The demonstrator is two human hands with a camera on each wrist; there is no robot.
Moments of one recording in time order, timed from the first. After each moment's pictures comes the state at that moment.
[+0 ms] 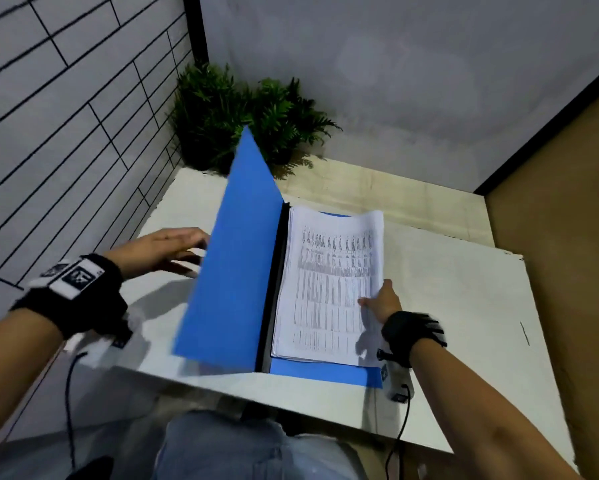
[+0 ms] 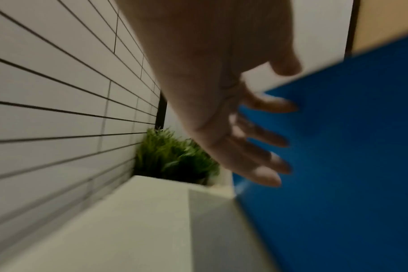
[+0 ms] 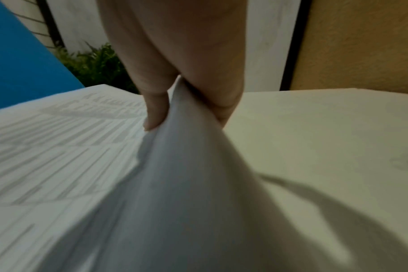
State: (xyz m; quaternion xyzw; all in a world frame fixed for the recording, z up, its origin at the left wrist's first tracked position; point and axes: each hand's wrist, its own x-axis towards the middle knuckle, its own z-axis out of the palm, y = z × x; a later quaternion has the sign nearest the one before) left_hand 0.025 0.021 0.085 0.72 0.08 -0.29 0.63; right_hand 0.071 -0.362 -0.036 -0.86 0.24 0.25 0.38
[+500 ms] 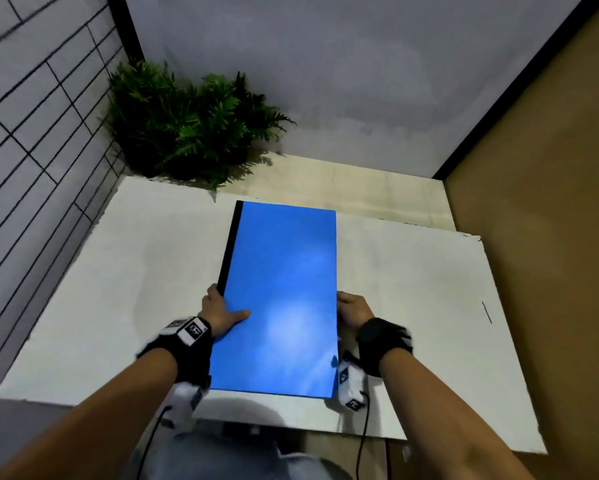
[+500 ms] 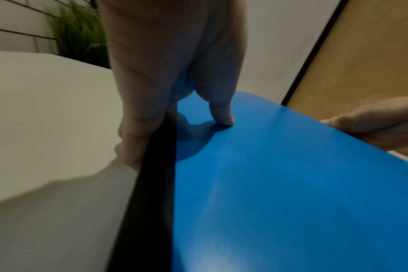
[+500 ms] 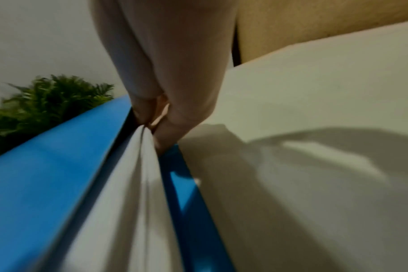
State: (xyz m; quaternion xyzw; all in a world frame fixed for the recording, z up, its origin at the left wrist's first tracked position) left_hand 0.042 -0.115 -0.073 0.84 0.23 -0.25 0.42; right_hand 0.050 -0.375 -0.055 -0.71 0.27 0.24 0.60
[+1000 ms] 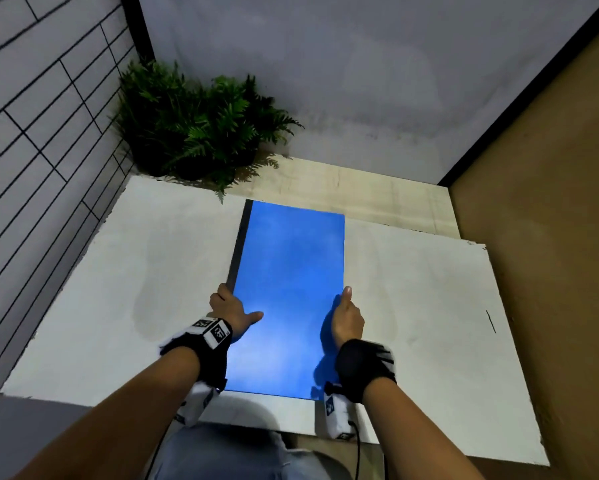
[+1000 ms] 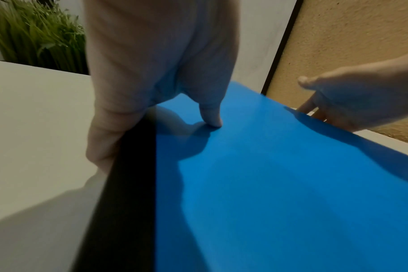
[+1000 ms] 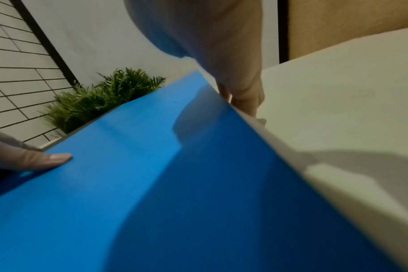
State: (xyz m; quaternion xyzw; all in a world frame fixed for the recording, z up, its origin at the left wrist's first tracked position) left_hand 0.042 -0.135 -0.062 0.87 0.24 -0.26 0.34; right_hand 0.043 -0.338 -0.042 -0.84 0.31 0.16 0.42
